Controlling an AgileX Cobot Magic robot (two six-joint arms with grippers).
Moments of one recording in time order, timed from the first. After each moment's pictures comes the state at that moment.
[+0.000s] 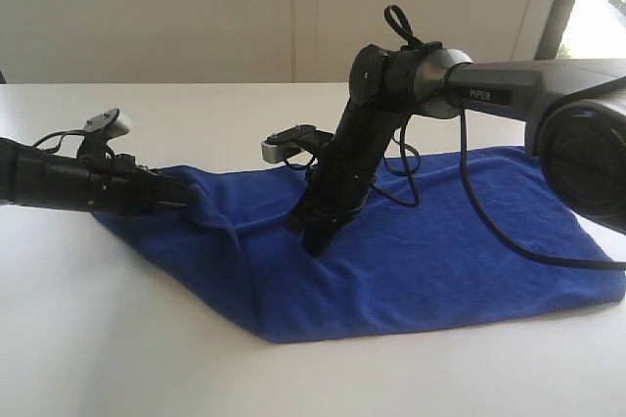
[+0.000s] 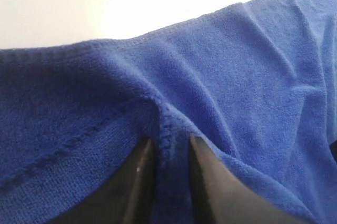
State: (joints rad) left arm -0.07 2.10 -1.11 -1.64 0.74 1.65; right arm 0.32 2.35 -1.83 0.40 1.14 -0.65
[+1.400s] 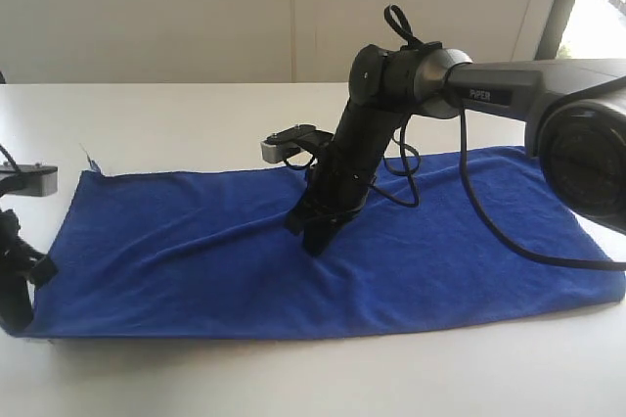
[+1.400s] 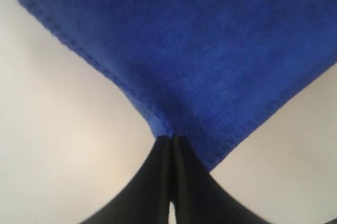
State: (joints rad) left arm -0.05 1.67 -0.98 -0.24 1.08 0.47; right arm 0.32 2.35 -1.83 0.40 1.13 -0.65
